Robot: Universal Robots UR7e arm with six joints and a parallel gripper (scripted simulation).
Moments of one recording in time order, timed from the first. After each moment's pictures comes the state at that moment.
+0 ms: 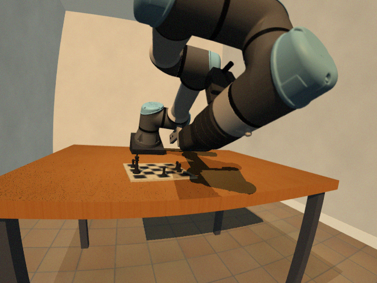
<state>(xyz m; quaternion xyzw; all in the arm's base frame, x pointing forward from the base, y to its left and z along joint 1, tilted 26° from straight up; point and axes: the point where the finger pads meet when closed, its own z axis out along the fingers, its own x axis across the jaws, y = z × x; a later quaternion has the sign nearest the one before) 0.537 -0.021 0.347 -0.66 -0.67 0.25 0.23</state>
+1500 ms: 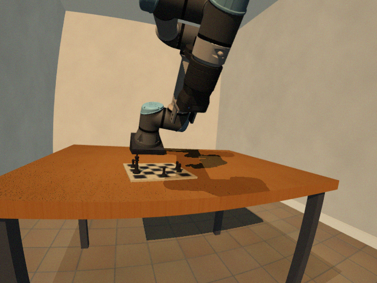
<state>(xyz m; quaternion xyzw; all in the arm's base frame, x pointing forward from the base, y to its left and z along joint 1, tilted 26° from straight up) 0.450 -0.002 0.365 -0.67 -0.73 0.06 0.09</state>
